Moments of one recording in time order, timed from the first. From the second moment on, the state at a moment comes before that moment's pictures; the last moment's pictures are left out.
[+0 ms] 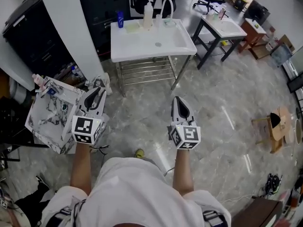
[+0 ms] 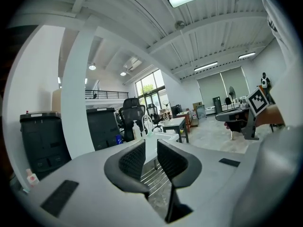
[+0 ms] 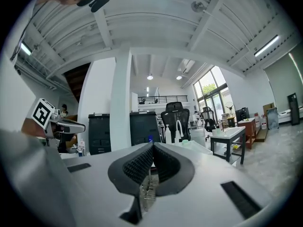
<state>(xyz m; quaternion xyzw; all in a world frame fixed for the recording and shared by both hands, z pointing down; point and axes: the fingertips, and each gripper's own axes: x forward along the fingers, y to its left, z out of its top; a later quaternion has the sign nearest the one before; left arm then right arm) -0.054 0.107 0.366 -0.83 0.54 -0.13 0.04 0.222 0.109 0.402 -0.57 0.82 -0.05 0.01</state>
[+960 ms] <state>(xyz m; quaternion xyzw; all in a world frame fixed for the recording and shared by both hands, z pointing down) -0.091 -0.146 0.361 -0.83 0.53 -0.12 0.07 0.185 -0.143 0.382 -0.58 0.81 -0.02 0.04</state>
